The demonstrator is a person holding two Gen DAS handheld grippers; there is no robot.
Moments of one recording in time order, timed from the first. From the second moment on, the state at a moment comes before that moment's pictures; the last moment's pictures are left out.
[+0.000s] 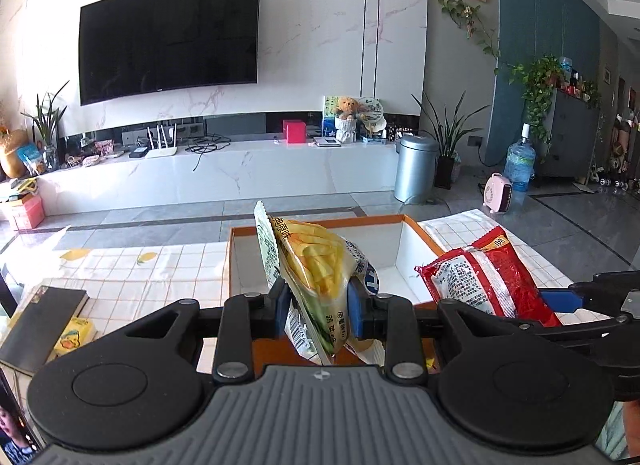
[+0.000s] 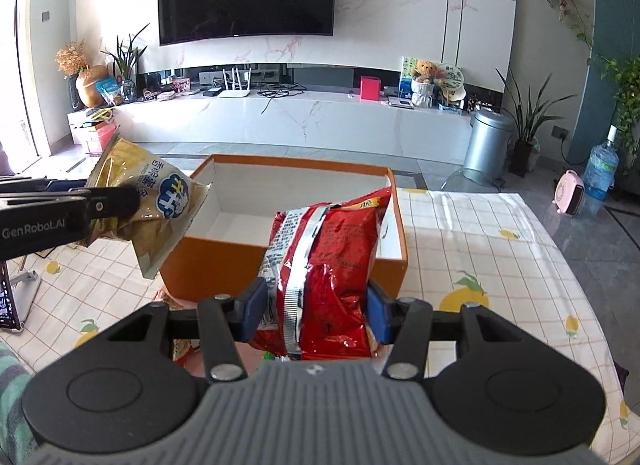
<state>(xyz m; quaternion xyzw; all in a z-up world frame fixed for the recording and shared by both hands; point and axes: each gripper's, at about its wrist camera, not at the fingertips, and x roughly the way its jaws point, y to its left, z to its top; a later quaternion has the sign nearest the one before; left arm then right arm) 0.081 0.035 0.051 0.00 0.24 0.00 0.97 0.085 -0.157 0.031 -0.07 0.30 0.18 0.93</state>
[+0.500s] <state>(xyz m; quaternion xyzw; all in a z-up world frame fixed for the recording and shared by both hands) 0.159 0.050 0.046 0.03 0.28 0.01 0.96 0.193 -0.100 0.039 -0.10 0.33 0.22 0.91</state>
